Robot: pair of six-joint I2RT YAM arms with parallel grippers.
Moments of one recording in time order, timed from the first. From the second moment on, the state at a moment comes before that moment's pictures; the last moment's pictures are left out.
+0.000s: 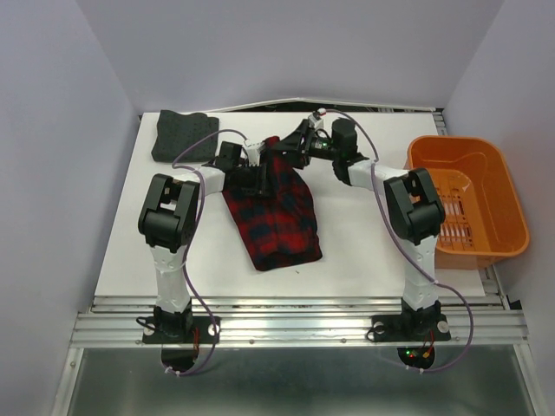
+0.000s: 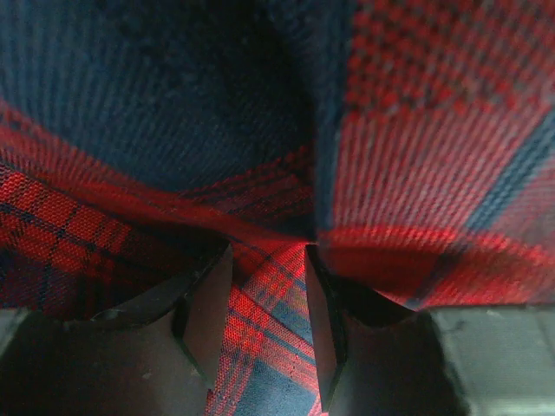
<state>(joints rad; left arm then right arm) -0.30 2.03 1.27 -0.10 0.67 -0.22 0.37 2.17 1.48 0.59 -0.87 1.28</state>
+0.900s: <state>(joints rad) -0.30 2.03 1.29 -0.14 0.66 -0.19 0.30 2.07 1.76 0.08 -0.68 0.69</state>
